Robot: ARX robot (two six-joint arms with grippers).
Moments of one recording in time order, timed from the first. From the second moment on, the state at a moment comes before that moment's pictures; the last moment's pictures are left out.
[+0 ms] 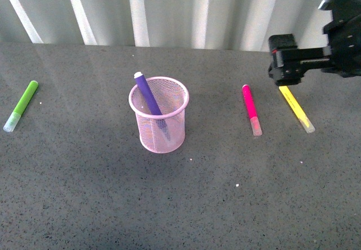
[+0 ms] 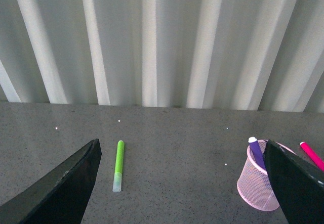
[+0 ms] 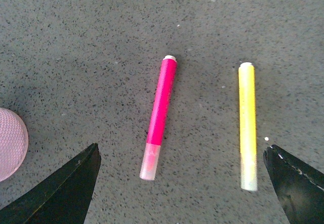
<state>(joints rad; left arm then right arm) 0.00 0.00 0.02 0.00 0.00 0.00 0.24 1.91 1.01 0.05 0.00 0.02</state>
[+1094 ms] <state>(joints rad) 0.00 0.00 0.02 0.00 0.00 0.00 0.28 2.39 1.46 -0.05 0.06 0.13</state>
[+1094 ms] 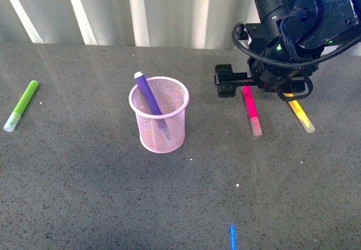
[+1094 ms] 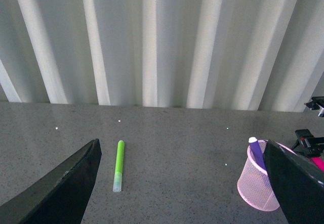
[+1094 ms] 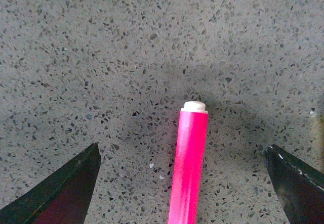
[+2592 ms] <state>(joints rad) 0.00 0.00 0.02 0.00 0.00 0.00 0.26 2.26 1.20 0.52 -0.12 0.07</state>
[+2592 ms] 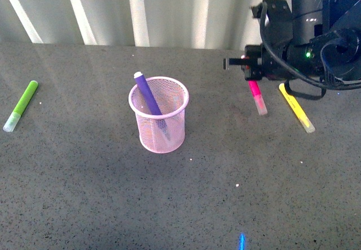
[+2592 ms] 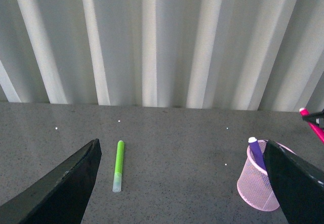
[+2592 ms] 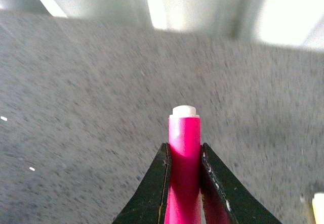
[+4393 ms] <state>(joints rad) 0.00 0.00 0.02 0.00 0.00 0.00 0.58 2.25 1.06 1.08 -0.11 0.11</state>
